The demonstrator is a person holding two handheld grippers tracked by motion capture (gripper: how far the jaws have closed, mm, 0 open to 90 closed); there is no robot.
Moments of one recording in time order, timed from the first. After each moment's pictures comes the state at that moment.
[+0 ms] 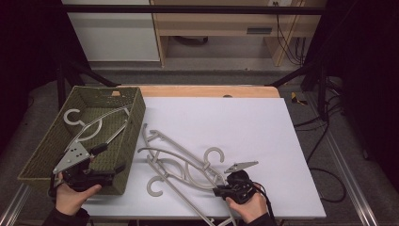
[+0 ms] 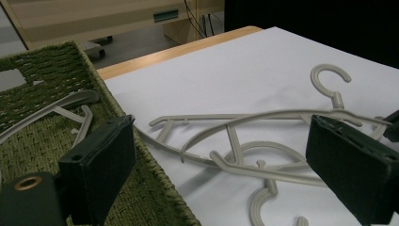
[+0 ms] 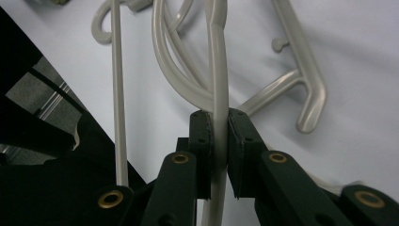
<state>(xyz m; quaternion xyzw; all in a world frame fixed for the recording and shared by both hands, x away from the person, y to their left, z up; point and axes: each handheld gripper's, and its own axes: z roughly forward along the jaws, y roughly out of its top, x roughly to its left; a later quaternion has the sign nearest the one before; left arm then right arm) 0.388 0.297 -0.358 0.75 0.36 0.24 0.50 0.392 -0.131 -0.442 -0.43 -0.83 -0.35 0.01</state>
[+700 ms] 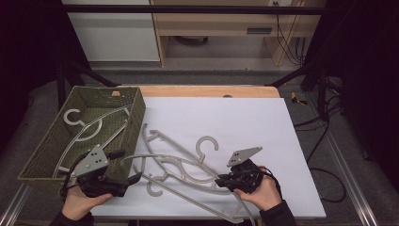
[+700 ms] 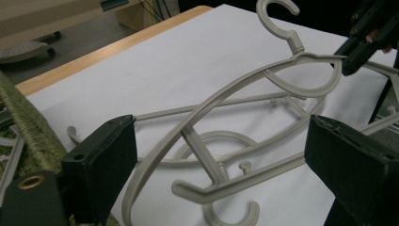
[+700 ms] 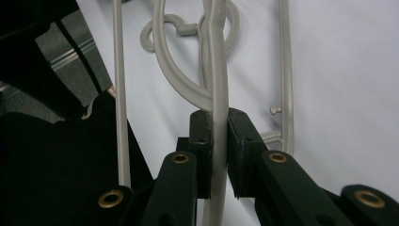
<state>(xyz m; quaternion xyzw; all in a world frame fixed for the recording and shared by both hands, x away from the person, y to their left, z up) 0.379 0.258 -0.349 0.81 0.28 0.19 0.48 0.405 -0.141 -0.385 -0.27 -0.89 -0.37 -0.02</state>
